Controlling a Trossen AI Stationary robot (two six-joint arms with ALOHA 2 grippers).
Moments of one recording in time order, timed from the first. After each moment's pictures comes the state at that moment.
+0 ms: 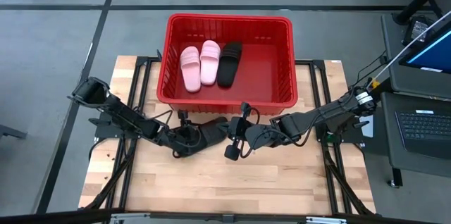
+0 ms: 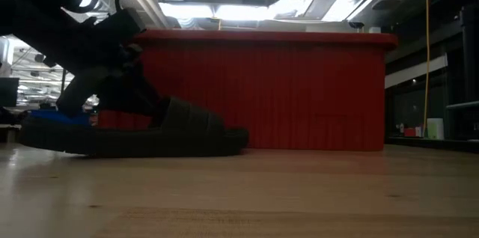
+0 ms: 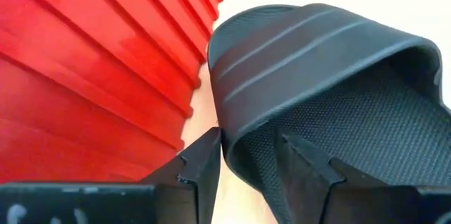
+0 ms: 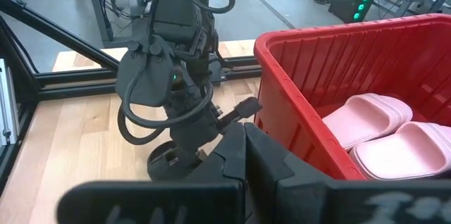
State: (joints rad) left arm -0.40 1.47 0.43 0.27 -0.76 -0.04; right arm 0.37 1.69 1.50 -0.24 0.63 0.20
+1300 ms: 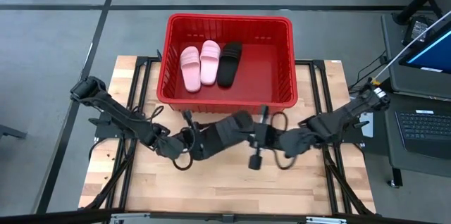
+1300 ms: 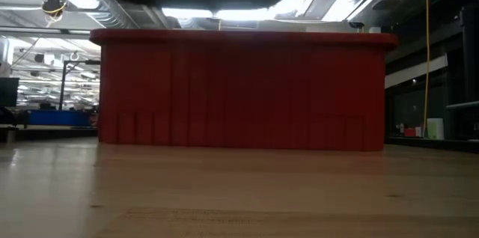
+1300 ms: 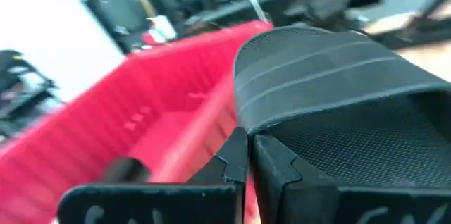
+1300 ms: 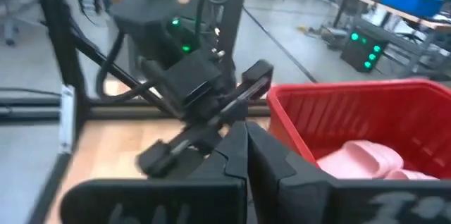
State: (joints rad) left arm -0.52 1.43 0.88 0.24 -1.06 0.14; right arm 0.51 1.54 1.50 -0.26 0.73 0.08
